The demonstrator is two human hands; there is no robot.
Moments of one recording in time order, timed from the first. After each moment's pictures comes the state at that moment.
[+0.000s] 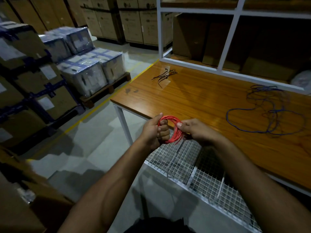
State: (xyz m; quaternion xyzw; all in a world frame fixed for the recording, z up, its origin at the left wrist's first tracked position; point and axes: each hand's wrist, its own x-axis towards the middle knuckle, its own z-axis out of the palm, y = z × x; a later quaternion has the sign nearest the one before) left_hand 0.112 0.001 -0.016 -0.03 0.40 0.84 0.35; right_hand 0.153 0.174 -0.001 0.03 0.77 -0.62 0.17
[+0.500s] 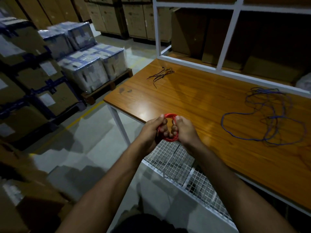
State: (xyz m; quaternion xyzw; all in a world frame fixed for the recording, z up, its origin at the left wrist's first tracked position) left_hand 0.099 0.046 -0.028 0.05 0.57 0.78 0.25; right_hand 0.128 0.180 -0.026 0.10 0.68 -0.72 0.00
